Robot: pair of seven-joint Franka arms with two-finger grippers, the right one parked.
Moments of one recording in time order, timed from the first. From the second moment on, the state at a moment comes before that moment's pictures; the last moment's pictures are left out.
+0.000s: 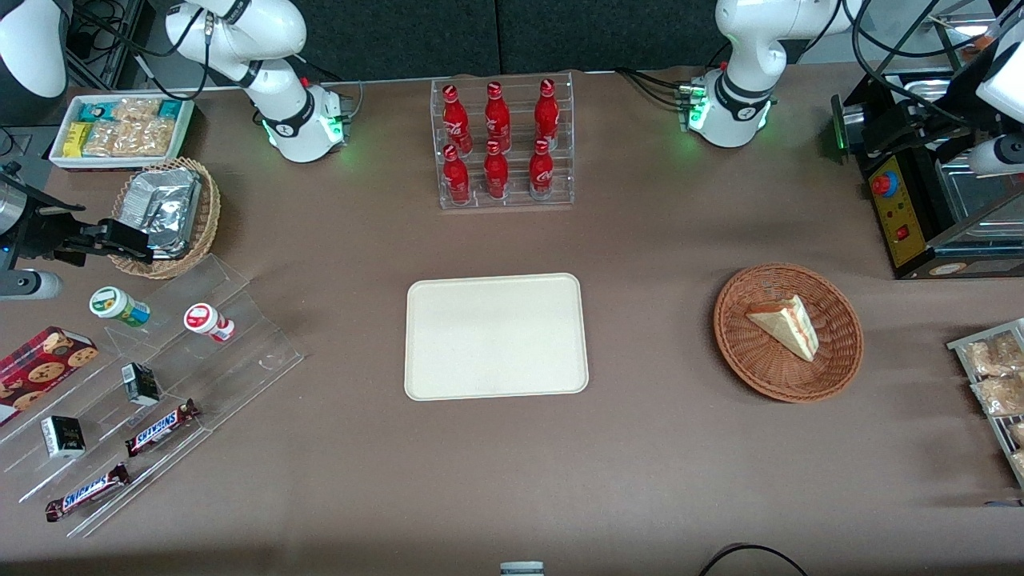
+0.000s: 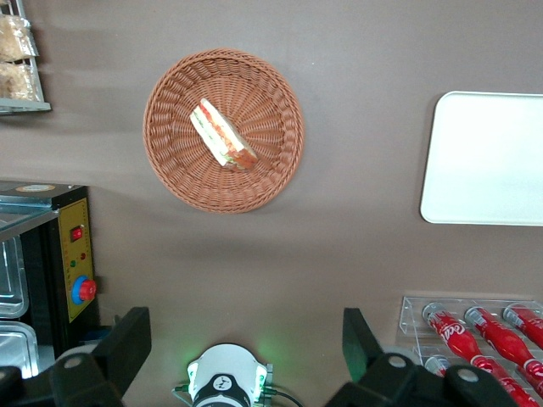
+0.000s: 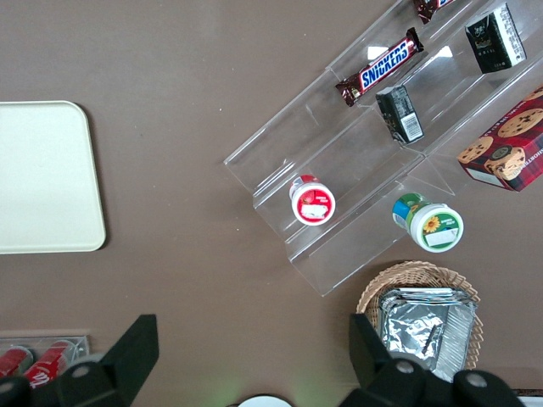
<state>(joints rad) -0.02 -0.03 -0.07 -1.38 -0.03 1.26 -0.18</state>
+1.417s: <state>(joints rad) 0.02 0.05 -0.07 -1.87 0.07 1.83 -0.82</state>
